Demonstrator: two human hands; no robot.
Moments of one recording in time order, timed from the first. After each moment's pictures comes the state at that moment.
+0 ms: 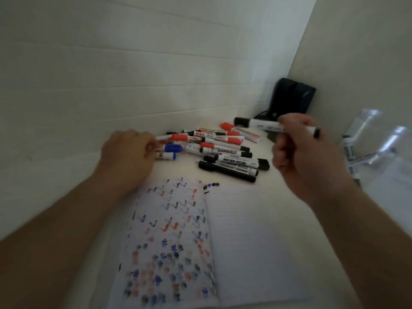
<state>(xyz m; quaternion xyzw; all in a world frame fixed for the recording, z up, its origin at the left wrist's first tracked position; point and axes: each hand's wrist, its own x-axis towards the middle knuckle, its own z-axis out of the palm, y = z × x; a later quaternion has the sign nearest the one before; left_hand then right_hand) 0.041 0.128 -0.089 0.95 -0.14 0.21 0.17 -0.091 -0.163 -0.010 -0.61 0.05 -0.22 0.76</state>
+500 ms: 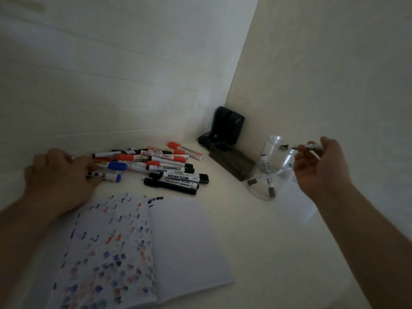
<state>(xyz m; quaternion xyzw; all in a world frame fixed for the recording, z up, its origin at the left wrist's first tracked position) 0.053 0.132 -0.107 0.98 -0.02 0.13 0.12 -0.160 -0.305 0.044 -0.44 0.20 -0.39 0.78</state>
